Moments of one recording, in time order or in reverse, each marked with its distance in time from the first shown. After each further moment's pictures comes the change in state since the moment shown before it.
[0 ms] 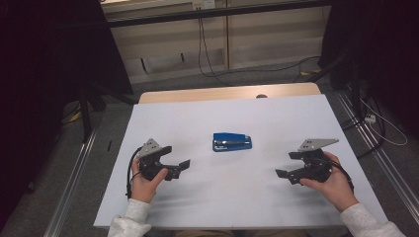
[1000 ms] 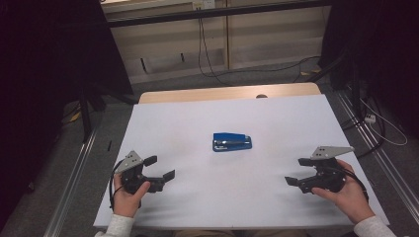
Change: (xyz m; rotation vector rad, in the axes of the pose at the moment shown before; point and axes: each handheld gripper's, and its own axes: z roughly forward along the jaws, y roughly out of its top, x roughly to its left) left arm 0.006 -0.026 -0.047 -0.039 0.017 -0.017; right arm 0.005 -0.019 -0.027 -0.016 0.000 0.004
